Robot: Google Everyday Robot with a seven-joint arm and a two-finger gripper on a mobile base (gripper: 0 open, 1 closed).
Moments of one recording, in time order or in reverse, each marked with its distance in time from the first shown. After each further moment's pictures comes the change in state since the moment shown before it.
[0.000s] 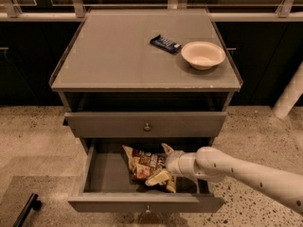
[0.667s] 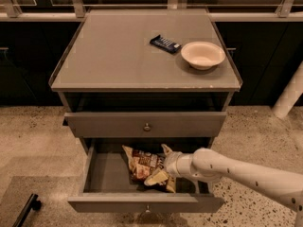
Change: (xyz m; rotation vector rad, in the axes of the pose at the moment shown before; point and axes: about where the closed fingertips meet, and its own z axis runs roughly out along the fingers) arm 0.010 -0.004 0.012 0.029 0.022 0.008
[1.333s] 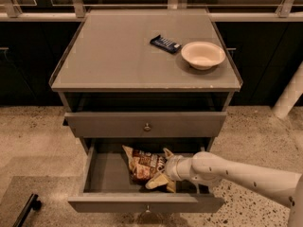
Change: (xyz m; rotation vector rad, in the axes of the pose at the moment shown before) arm 0.024 0.003 0.006 0.010 0.046 0.039
